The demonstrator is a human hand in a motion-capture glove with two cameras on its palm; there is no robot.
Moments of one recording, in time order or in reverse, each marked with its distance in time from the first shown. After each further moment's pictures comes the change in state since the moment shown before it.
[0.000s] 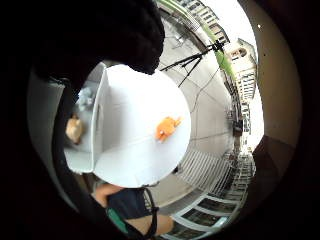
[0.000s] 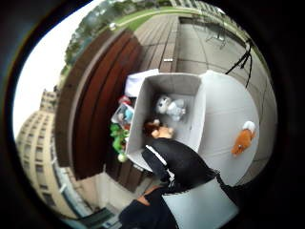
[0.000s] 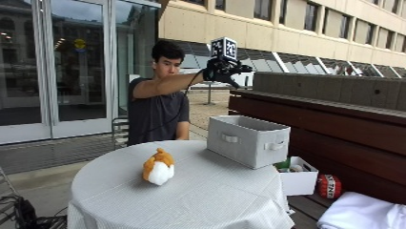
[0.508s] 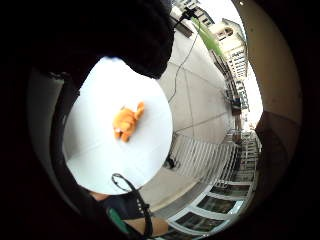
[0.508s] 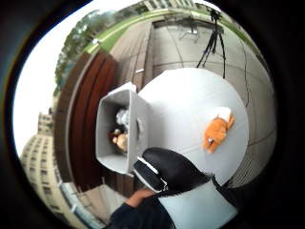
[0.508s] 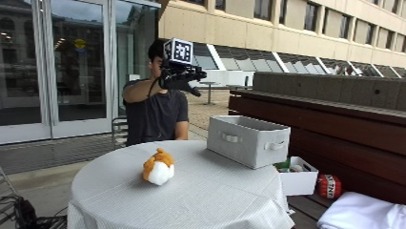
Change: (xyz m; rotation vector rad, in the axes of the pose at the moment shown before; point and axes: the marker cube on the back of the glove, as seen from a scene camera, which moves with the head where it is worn) arm 0.221 0.035 0.053 -0.006 0.033 0.238
